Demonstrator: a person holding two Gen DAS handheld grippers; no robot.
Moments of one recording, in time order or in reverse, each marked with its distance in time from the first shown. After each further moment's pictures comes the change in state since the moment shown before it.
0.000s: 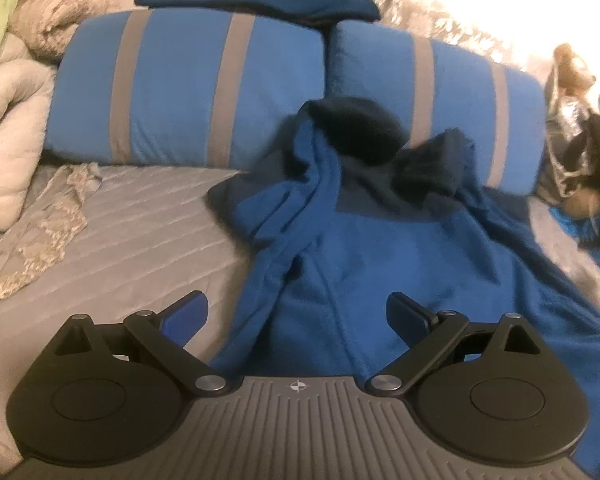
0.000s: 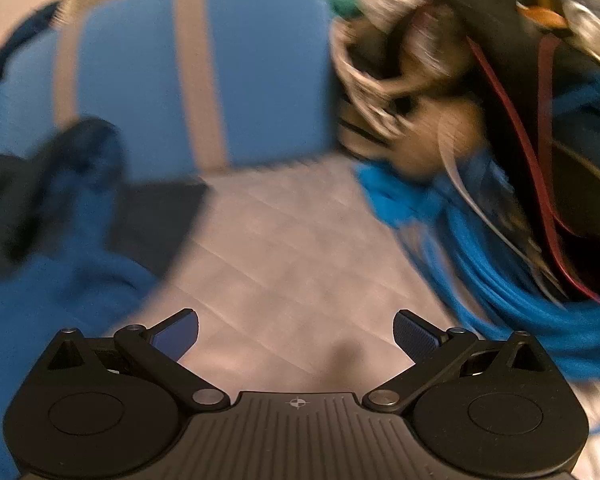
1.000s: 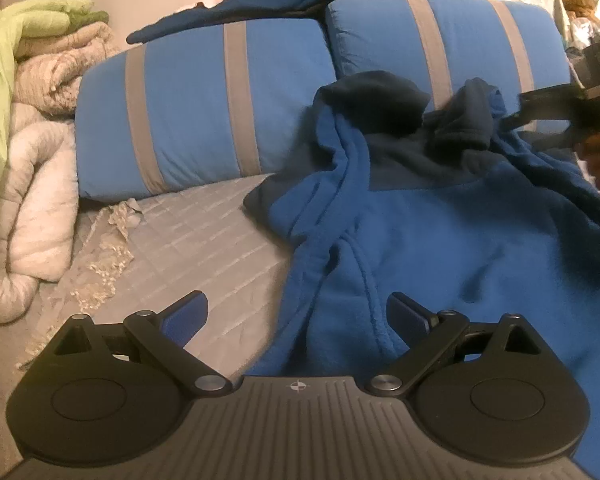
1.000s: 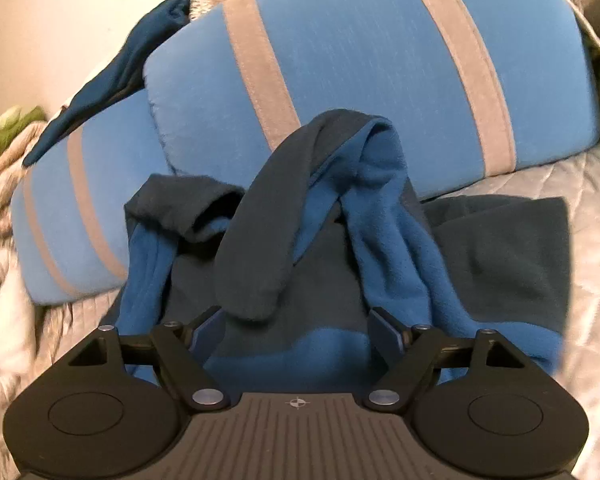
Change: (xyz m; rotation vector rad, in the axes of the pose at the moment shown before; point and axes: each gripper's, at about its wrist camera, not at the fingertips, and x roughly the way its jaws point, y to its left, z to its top) left arm 0.006 -0.033 -0.002 0.203 0.011 0.196; right arm 0.067 0.187 0.046 0.128 0.050 0.430
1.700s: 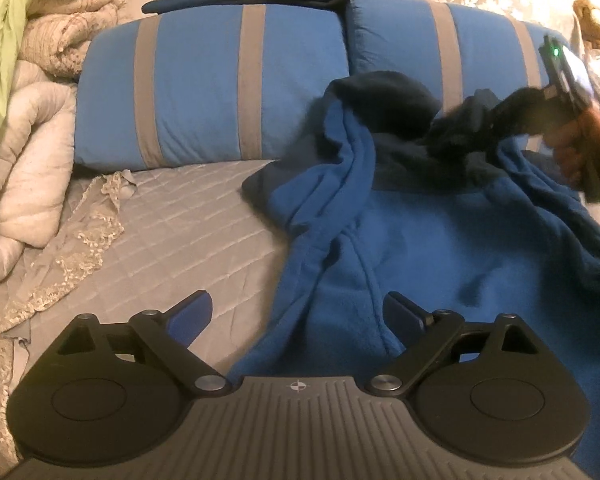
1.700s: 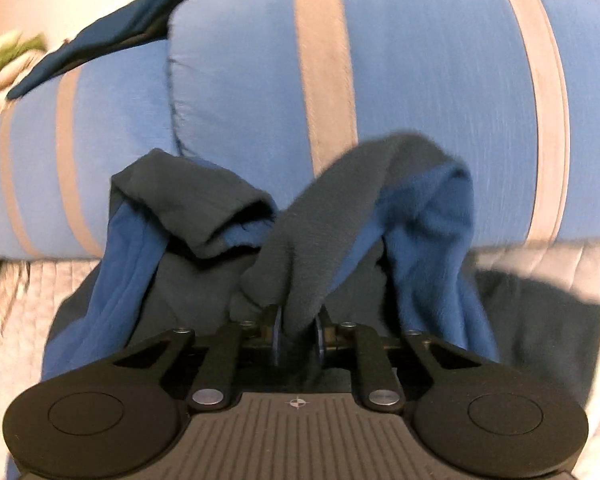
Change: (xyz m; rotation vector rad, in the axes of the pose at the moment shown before) left arm 0.001 0.017 -0.004 -0.093 0.022 -0.046; right arm 0.039 0.061 0.030 -0.262 0.049 -0.126
